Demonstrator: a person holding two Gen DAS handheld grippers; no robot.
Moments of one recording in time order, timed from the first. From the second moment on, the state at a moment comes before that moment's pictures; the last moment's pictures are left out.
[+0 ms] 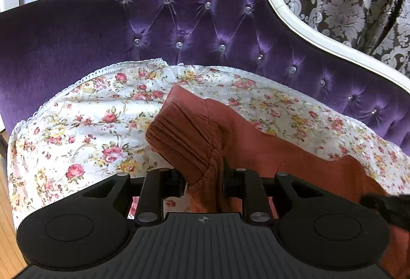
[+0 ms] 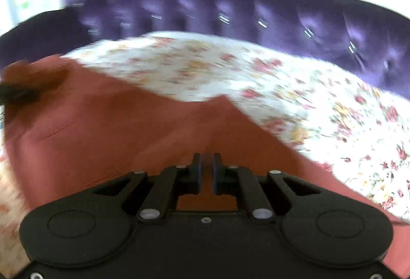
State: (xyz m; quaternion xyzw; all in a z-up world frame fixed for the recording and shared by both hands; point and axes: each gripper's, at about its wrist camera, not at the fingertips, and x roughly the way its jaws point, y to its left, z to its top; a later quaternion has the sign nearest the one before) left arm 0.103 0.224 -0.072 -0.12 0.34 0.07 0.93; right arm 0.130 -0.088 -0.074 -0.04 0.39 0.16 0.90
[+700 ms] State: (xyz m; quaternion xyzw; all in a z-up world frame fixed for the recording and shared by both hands) left arm 0.094 0.212 -0.042 -0.11 0.32 0.06 0.94; right arm 0.035 -0.102 -0.063 -0.02 0.38 0.22 0.90
